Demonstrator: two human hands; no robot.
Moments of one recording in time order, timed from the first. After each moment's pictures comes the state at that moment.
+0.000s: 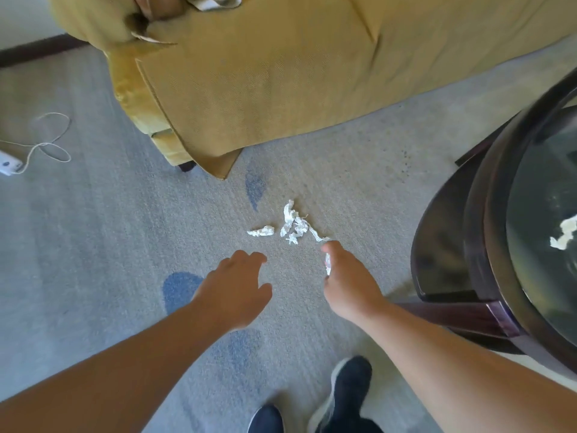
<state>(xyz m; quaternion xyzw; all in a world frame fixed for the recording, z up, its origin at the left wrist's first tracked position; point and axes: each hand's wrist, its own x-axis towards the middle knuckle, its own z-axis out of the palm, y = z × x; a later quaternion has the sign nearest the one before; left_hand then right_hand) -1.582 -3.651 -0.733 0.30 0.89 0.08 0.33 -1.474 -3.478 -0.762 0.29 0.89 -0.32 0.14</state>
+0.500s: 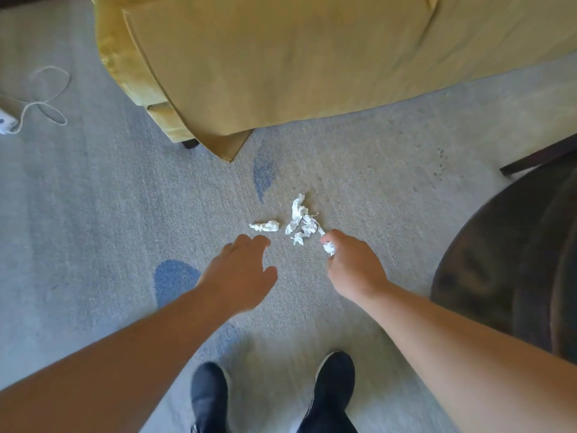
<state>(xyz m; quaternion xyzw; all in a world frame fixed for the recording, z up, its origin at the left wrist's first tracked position) -1.631 -3.598 -0.790 0.24 0.90 0.09 0.35 -1.545 -3.415 -0.836 0.24 0.90 -0.30 0.18</state>
